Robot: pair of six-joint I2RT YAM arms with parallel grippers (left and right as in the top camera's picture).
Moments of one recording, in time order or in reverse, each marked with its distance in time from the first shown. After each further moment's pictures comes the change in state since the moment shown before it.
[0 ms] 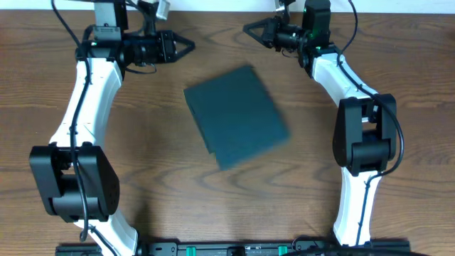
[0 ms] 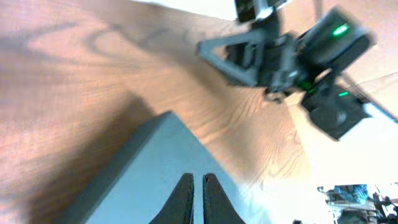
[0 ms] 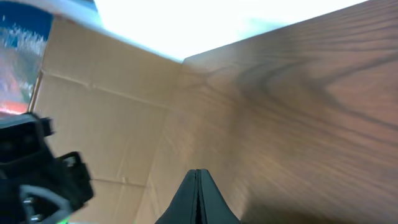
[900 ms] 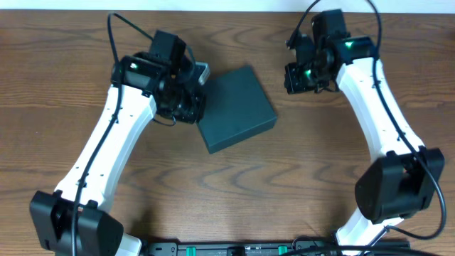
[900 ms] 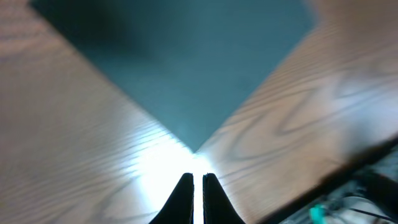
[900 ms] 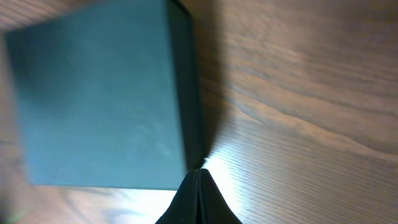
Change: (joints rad) left arm -0.303 -0.227 -0.101 -0.612 -0.627 0.136; right arm 0.032 -0.393 -0.077 -1.189 0.727 -0.844
